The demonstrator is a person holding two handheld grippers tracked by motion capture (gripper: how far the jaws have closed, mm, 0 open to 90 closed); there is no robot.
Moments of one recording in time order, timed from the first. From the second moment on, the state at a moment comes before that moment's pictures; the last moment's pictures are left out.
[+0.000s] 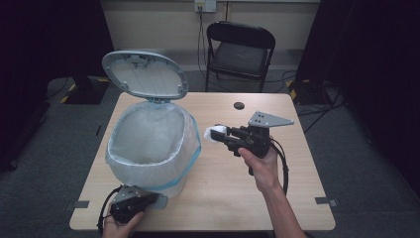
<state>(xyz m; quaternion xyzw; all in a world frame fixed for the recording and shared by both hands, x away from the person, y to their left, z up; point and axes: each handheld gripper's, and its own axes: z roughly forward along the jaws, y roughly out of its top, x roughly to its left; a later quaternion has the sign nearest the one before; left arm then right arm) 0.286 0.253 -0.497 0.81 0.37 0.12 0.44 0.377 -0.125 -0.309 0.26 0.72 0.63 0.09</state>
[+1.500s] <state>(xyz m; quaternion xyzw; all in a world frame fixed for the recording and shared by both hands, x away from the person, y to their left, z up) 0.286 0.253 -0.497 0.81 0.36 0.12 0.44 0.408 0.003 -0.248 0.16 0.78 0.60 0.06</state>
